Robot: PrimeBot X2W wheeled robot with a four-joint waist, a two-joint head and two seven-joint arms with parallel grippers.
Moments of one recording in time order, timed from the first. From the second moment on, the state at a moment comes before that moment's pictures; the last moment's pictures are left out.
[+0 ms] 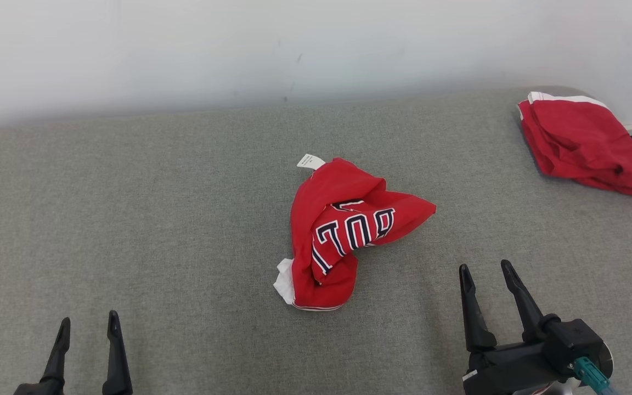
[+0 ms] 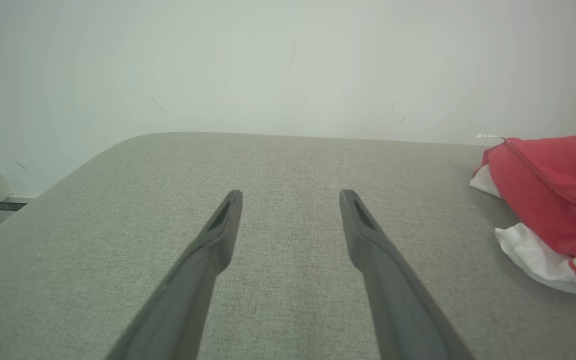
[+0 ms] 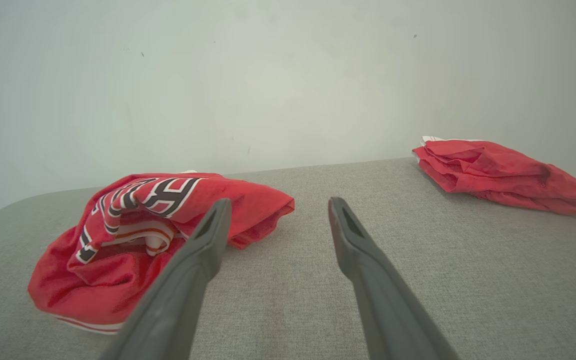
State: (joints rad) left arm 0.00 0.05 0.18 0.18 -0.11 -0.13 -0.26; right arm -0.07 -0.05 0.03 0.17 0.13 0.13 -0.26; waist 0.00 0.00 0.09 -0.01
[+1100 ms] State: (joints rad) left arm -0.02 0.05 0.10 0.18 -0.13 -0.13 -0.26; right arm -0.08 -0.05 0.03 0.18 0.12 0.13 -0.26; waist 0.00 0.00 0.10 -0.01
